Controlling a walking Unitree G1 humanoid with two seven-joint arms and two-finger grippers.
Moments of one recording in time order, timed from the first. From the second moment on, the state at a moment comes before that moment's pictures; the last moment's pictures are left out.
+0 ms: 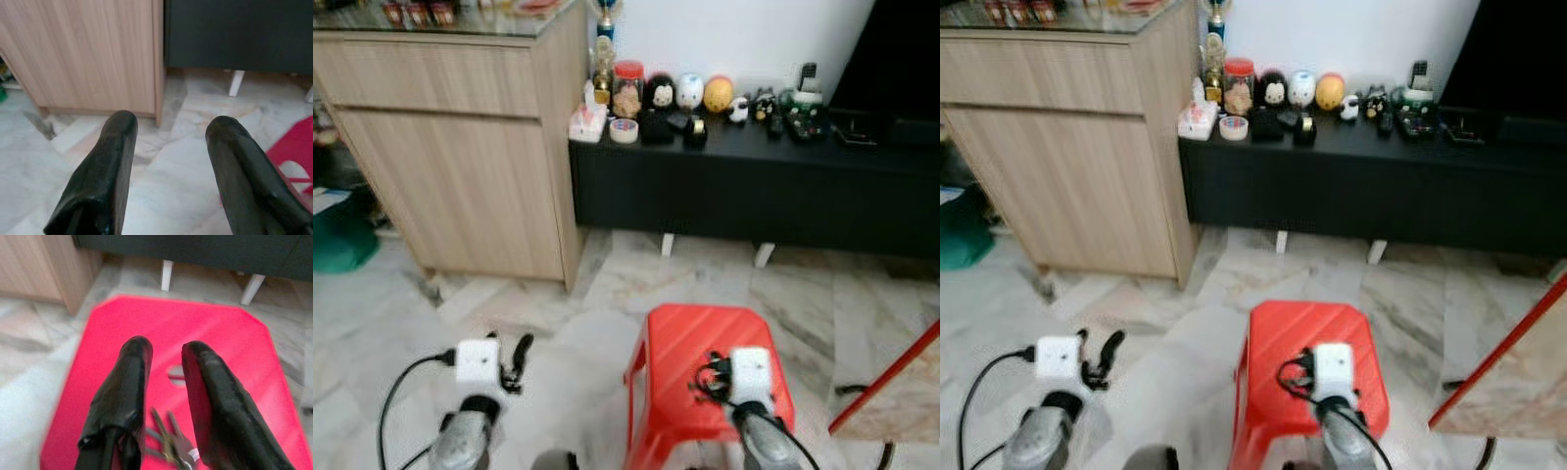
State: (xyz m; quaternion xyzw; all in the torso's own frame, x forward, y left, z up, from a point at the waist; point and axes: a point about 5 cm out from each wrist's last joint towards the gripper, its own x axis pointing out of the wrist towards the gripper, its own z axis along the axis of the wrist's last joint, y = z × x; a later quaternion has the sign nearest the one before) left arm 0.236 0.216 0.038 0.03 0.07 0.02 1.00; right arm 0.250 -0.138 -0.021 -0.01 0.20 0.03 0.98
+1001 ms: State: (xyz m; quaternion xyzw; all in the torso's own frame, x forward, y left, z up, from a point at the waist) left arm 0.238 0.208 0.037 0.03 0.07 0.01 1.00; right arm 0.230 -0.158 -0.054 -0.11 0.37 0.11 0.92
